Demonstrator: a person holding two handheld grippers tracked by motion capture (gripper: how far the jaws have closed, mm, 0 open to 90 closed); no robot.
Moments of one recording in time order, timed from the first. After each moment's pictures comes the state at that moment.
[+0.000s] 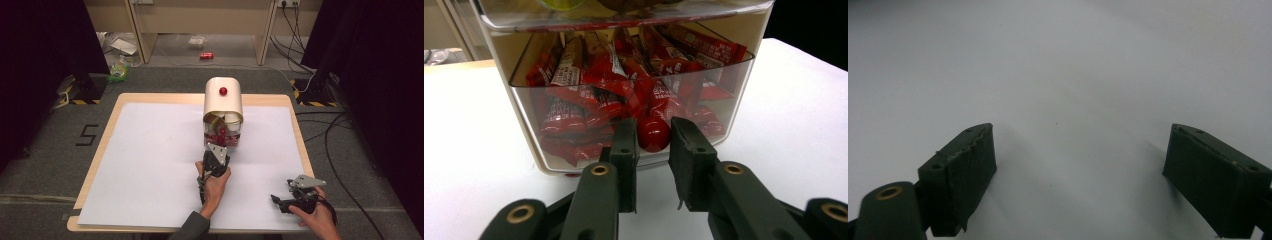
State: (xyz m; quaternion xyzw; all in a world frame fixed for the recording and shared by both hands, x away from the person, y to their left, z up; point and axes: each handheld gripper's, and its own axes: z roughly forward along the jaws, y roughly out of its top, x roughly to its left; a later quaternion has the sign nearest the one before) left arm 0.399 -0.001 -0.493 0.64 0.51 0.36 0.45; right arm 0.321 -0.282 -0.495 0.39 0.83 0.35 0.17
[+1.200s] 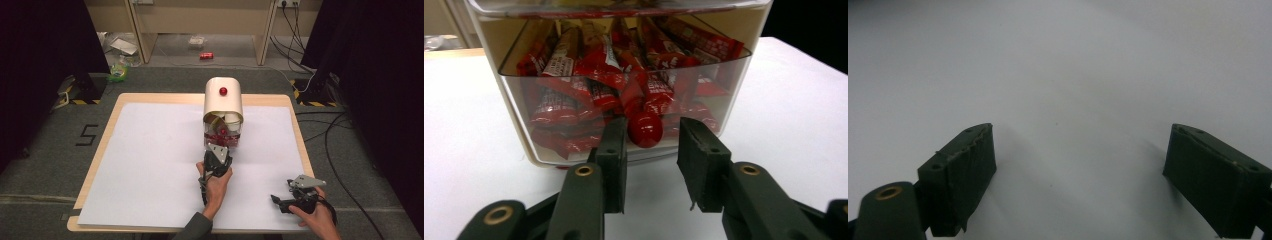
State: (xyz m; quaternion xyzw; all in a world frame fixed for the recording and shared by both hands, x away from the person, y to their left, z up) left arm 0.399 -0.006 -0.492 0.63 0.53 0.35 0.45; right arm 0.321 -0.282 -0.495 0.39 0.83 0.35 0.17
